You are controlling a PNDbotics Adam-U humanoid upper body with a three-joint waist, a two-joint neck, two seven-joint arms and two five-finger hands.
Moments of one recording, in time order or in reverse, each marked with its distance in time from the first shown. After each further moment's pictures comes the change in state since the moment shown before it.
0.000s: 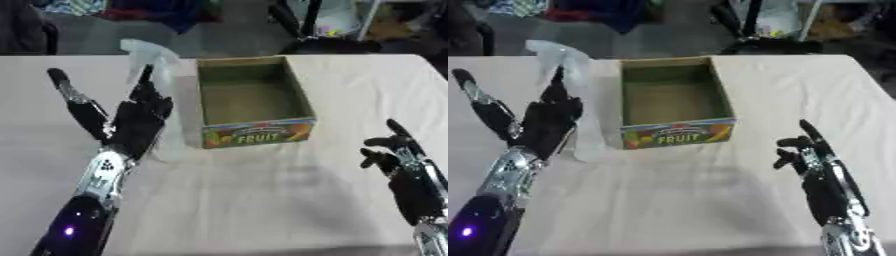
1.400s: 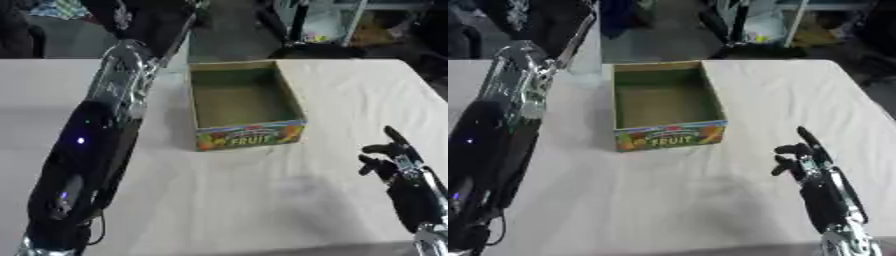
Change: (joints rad) left arm -0.434 0.020 -0.001 0.088 0.115 -0.014 0.043; right arm 0.007 0.012 0.030 0.007 -0.009 0.005 0.026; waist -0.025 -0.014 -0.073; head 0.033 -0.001
